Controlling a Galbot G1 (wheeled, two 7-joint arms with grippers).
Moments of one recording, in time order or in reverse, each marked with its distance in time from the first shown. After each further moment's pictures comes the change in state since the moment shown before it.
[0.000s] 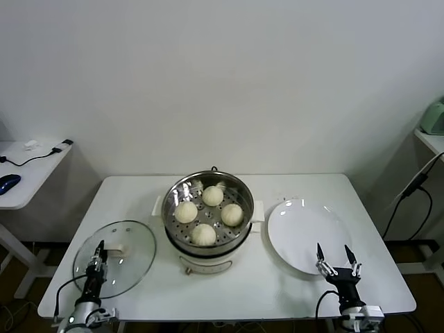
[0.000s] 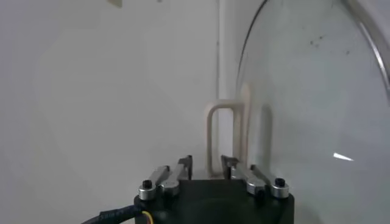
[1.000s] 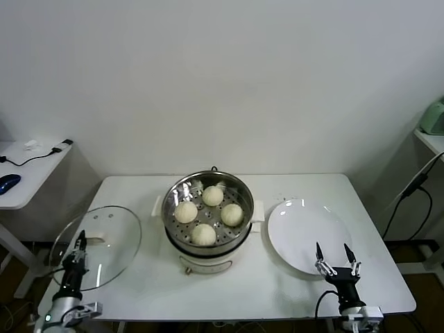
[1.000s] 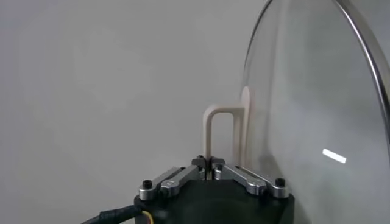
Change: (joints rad) left arm 0.134 0.038 -0.122 -0.302 -0.104 0.044 0.081; right arm -0.006 0.000 -0.002 0.012 -0.032 0.009 0.002
